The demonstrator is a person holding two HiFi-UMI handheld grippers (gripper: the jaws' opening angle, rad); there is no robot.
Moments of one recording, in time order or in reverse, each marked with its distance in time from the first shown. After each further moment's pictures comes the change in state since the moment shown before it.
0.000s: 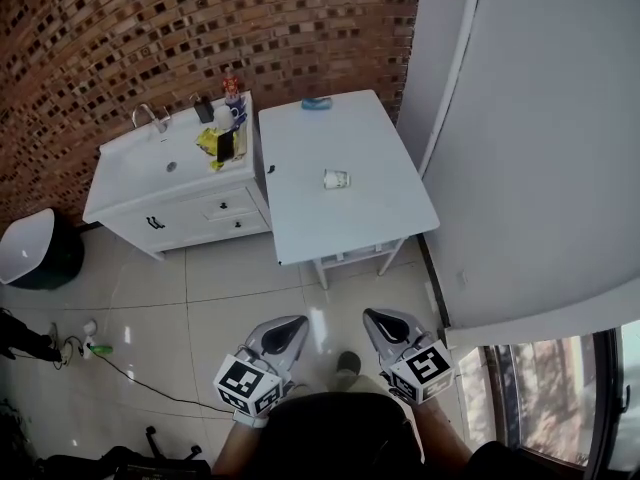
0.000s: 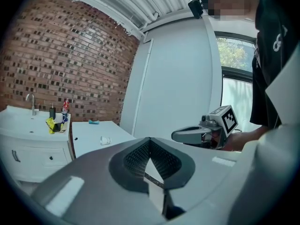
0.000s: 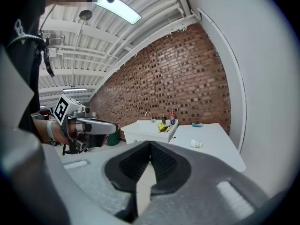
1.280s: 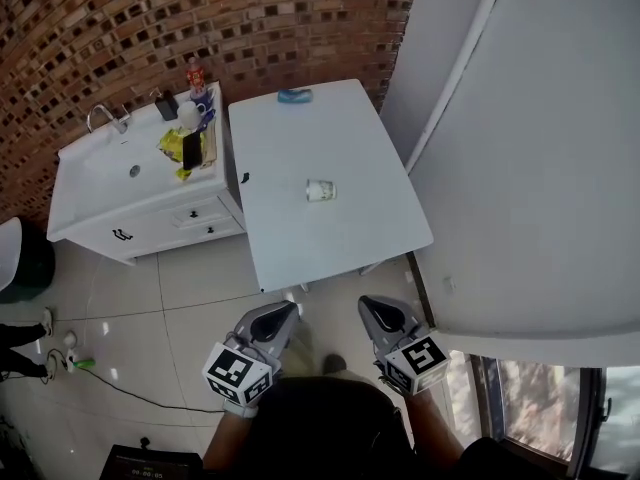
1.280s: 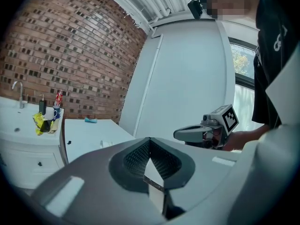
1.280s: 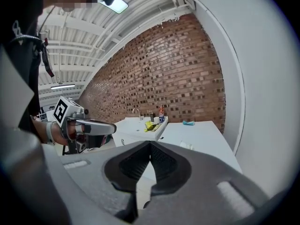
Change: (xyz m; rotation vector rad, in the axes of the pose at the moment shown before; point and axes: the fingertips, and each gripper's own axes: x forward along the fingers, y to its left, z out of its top) left arm 0.101 0.116 0.021 -0.051 0.018 -0.071; right arm 0.106 -0.098 0.016 0.031 0.061 -0.084
